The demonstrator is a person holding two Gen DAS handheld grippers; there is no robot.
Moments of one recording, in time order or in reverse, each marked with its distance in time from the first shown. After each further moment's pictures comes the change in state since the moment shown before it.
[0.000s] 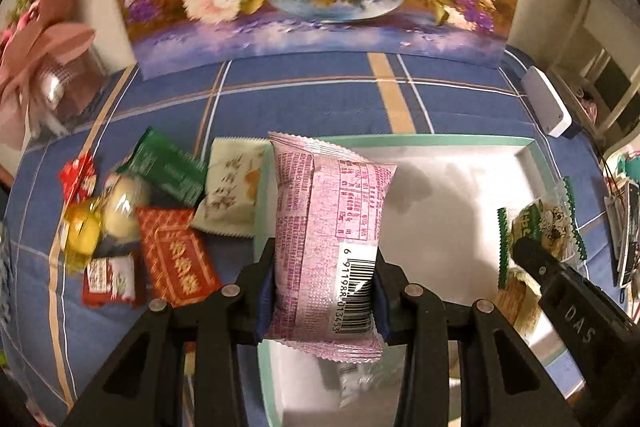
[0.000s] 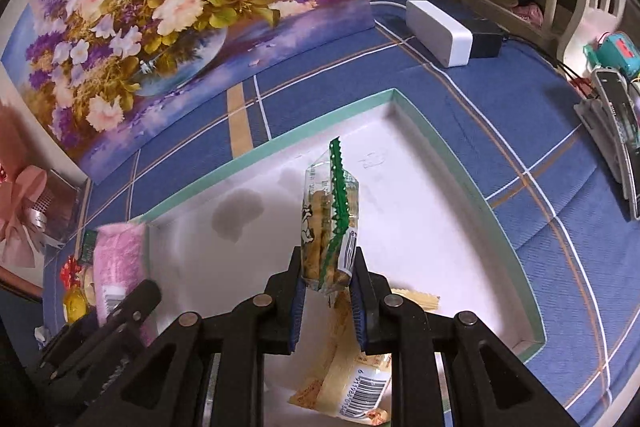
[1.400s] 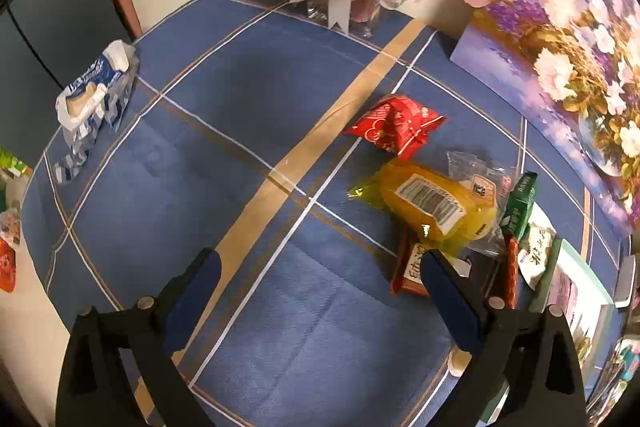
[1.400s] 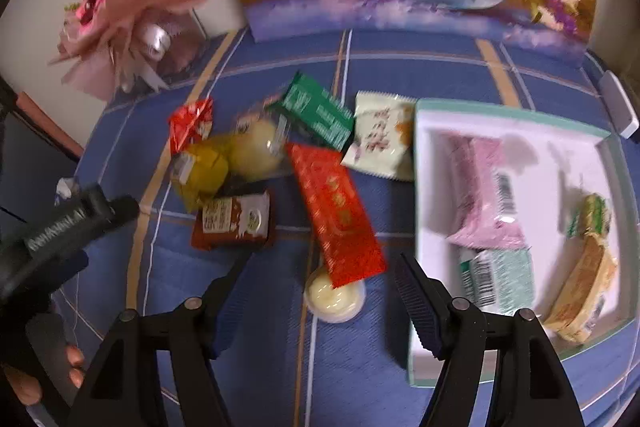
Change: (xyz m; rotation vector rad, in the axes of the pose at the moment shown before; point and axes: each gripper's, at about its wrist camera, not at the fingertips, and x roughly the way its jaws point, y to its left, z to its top) left arm -0.046 0.290 -0.056 -0.635 0.115 0.208; right arm -0.006 0.221 -0.108 -0.441 0.172 0.142
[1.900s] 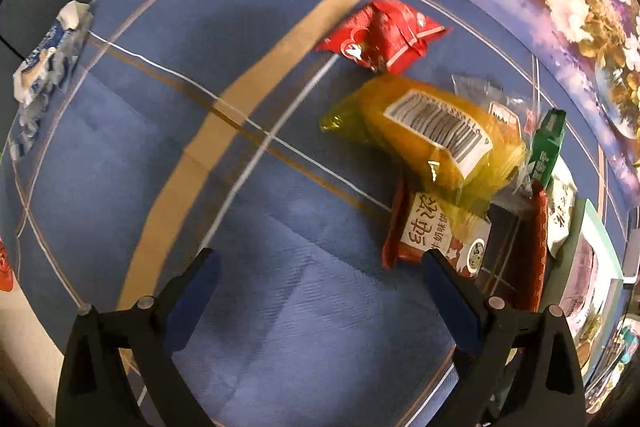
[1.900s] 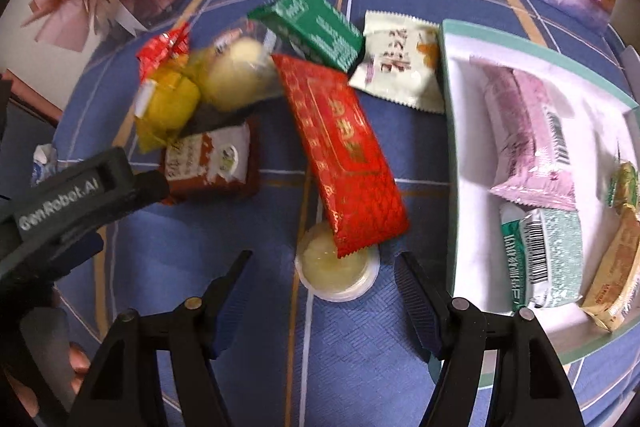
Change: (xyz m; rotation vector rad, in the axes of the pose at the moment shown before) left arm 0.057 -0.024 -0.016 0.051 0.186 -0.027; right arm 0.058 0.006 -0.015 -0.010 0.161 -0.030
